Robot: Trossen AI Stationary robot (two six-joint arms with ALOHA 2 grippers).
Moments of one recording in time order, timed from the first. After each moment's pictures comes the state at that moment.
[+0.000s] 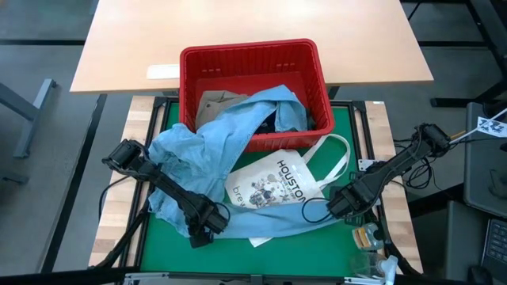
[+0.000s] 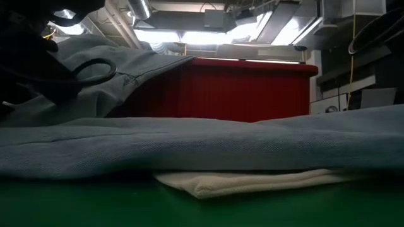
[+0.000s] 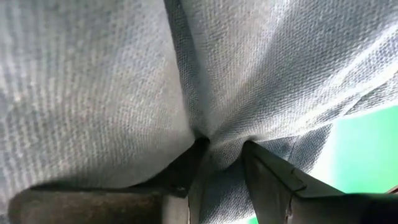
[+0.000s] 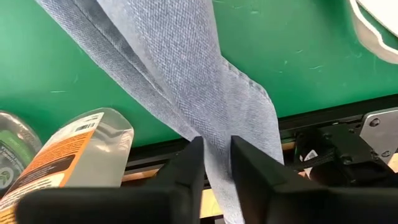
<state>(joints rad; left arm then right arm) -0.54 1.87 1.09 -0.88 0.31 -0.89 0.63 1.35 0.92 -1.36 -0.19 0.81</state>
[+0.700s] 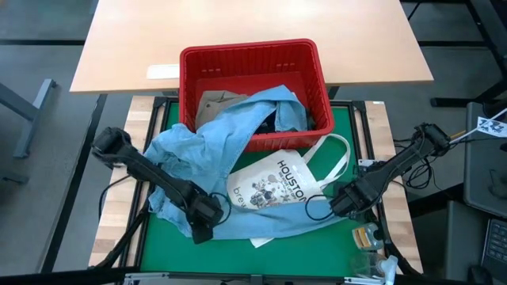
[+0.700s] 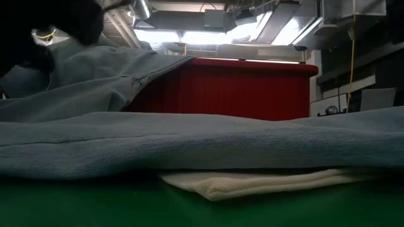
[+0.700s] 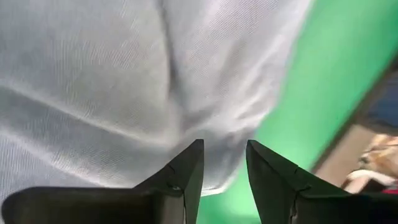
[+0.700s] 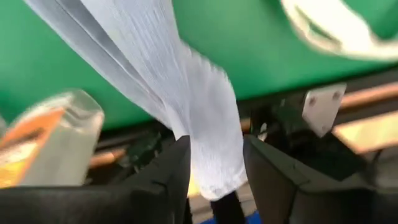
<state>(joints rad) -0.51 1.61 1.09 -0.82 0.22 -0.99 0.63 1.35 1.06 -1.56 -0.08 0.76</state>
